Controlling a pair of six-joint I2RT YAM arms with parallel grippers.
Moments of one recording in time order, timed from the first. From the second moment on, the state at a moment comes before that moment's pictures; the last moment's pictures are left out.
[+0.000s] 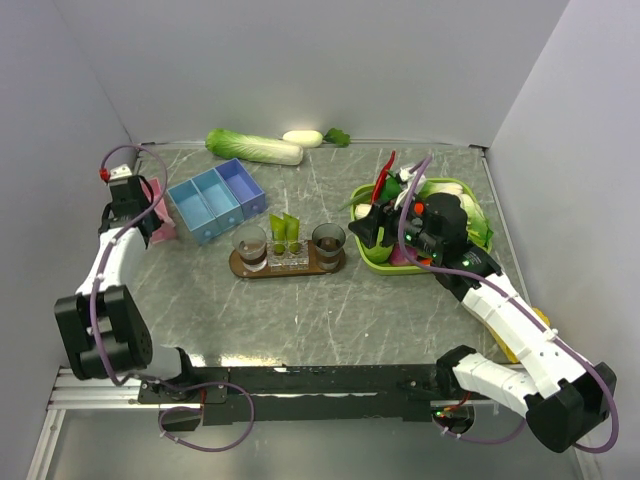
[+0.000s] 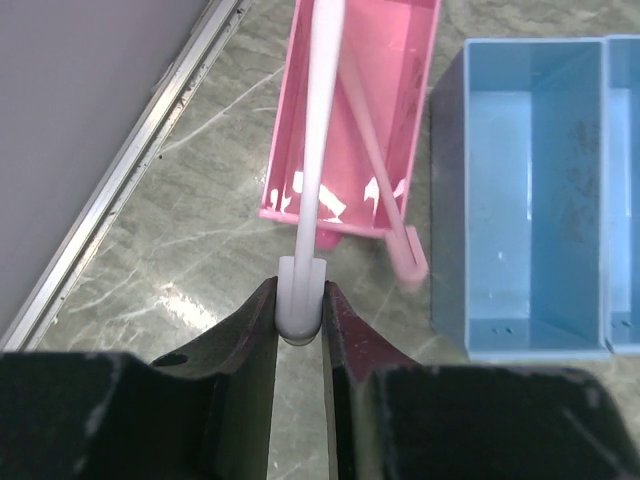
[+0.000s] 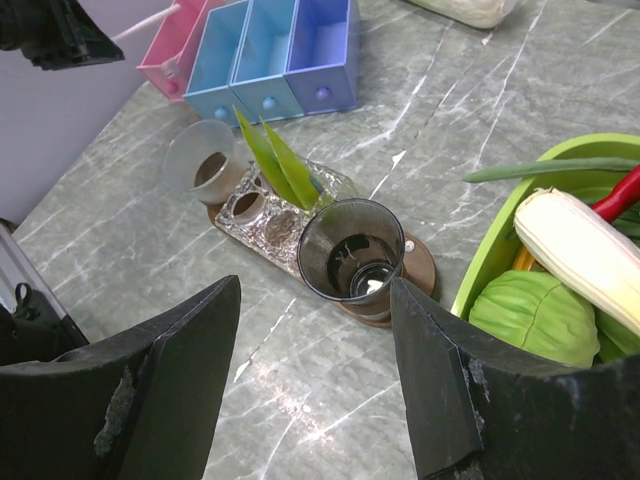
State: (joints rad) left arm 0.24 1.42 1.00 -0.27 -0.23 -0.24; right arm 0.47 0.99 0.91 -0.17 -0.28 0.26
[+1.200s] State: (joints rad) left arm -0.07 0.56 0.75 -0.29 0.20 -0.34; right arm 0.71 1.28 1.24 -0.19 -0.36 0.49
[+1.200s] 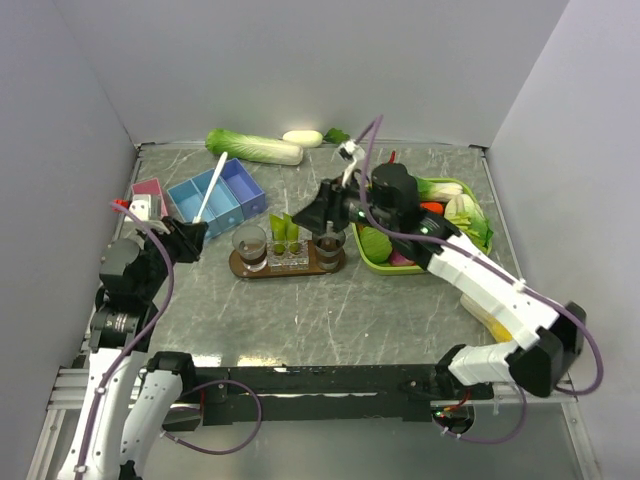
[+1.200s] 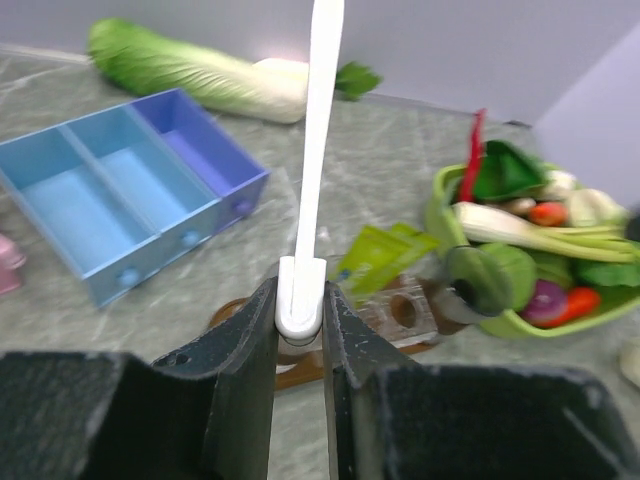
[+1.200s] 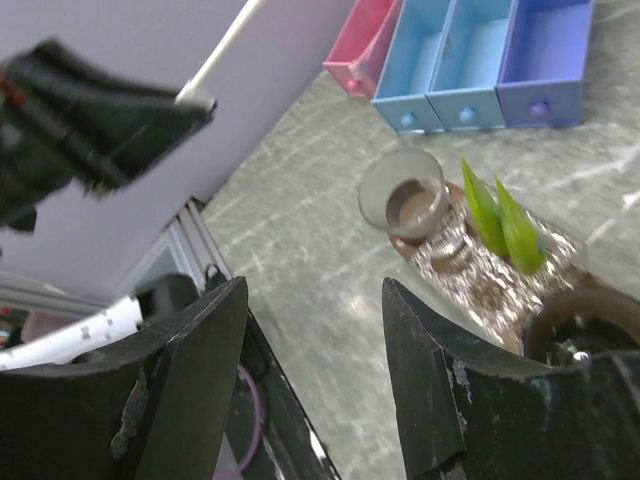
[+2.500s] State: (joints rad) left arm -0.66 0.79 0.69 0.02 -0.06 -0.49; right arm 0.76 1.67 1.50 0.00 -0.37 0.74
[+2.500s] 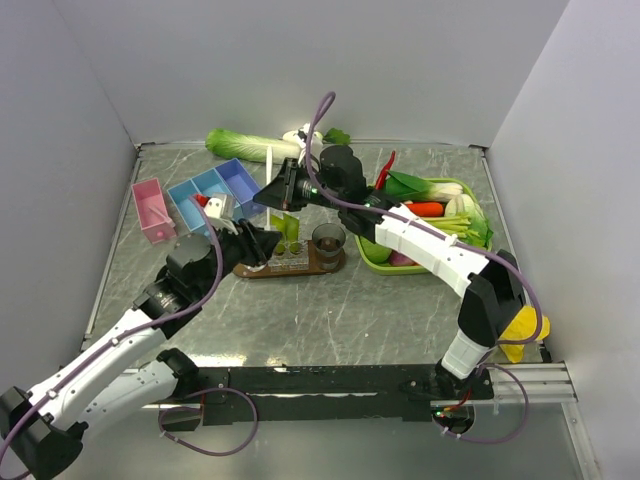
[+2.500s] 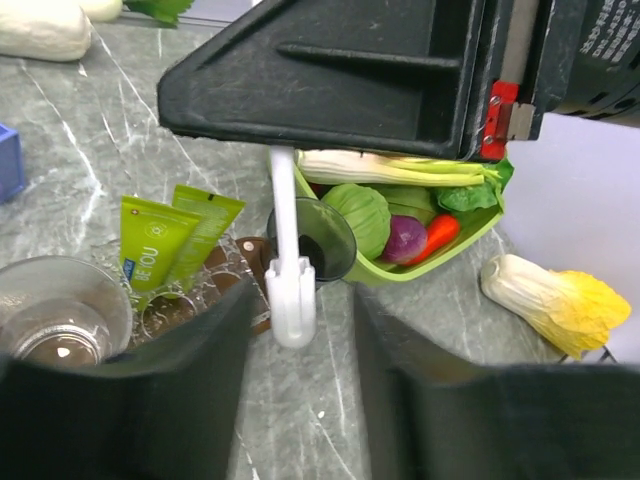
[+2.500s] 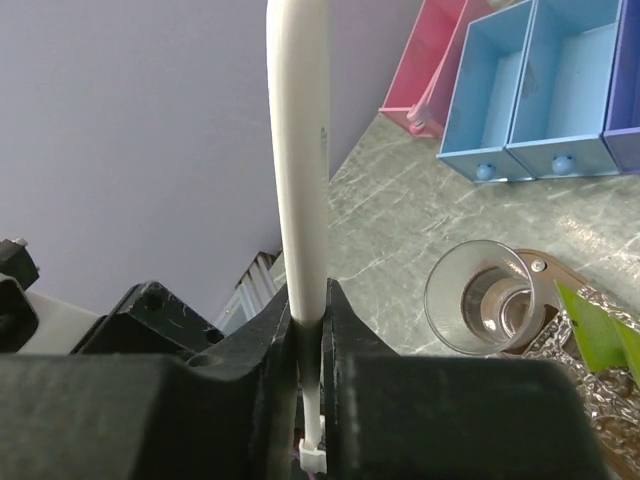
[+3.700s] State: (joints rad) left arm -0.67 0.76 0.84 0.05 0.27 -0.53; right arm 0.72 1.27 1.27 -0.28 -0.74 0.39
